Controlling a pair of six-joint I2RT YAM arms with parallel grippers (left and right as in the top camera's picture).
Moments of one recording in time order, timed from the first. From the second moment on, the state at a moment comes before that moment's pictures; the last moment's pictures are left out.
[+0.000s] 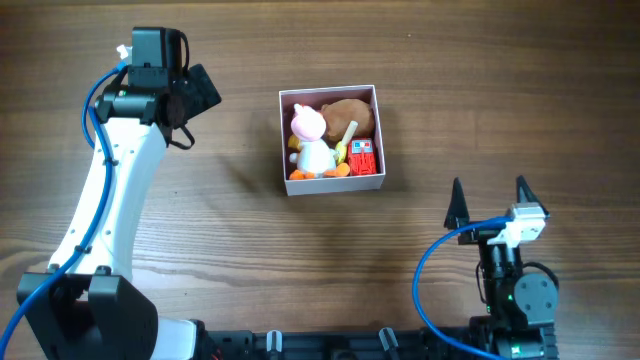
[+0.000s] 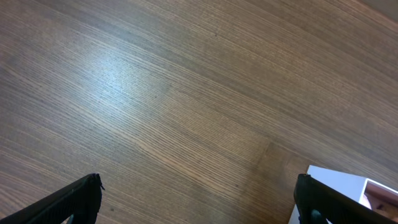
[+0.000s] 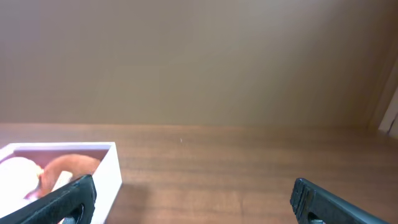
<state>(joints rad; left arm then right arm) -0.06 1.61 1.40 -0.81 -0.22 -0.52 0.07 0.02 0.01 0.07 0.04 -0.01</state>
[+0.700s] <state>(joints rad) -0.06 1.61 1.40 -0.81 -0.22 -0.52 0.07 0.02 0.01 0.01 0.04 -0.01</state>
